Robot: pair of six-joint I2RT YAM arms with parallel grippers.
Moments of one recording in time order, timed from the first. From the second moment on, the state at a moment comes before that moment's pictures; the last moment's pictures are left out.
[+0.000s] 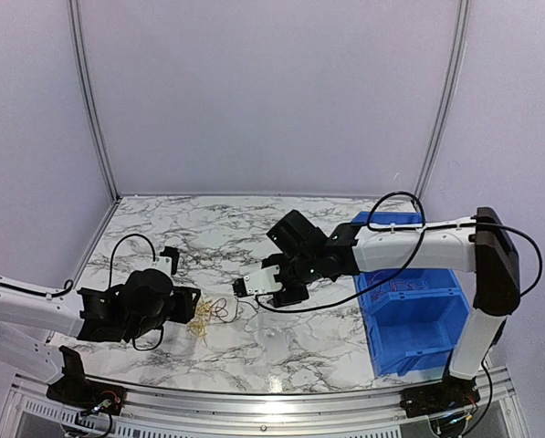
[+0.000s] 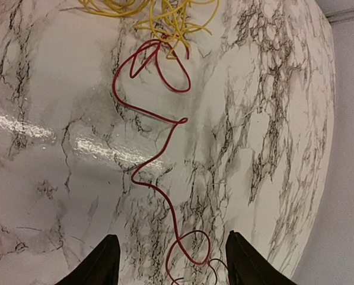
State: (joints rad) left arm -1.04 1.19 0.46 0.08 -0.54 -0.63; right arm 1.00 1.80 1.32 -0.46 0.01 -0.96
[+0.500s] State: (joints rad) left arm -1.04 1.54 0.53 0.26 -0.47 -0.63; right arm 0.99 1.93 1.46 -0.50 -0.04 -0.93
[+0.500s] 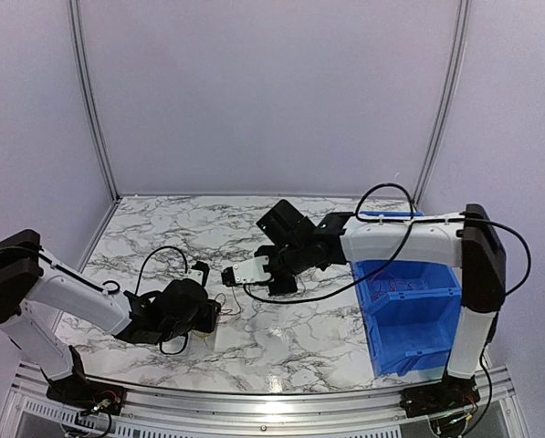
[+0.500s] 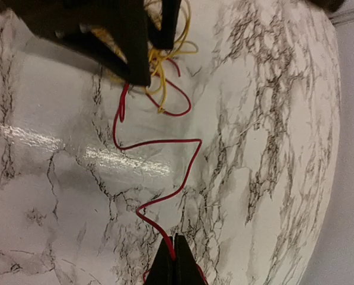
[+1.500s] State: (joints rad) left arm -1.04 1.69 0.53 0.42 -0.43 -0.67; right arm 0.50 1.40 1.94 -0.65 -0.47 -0.65
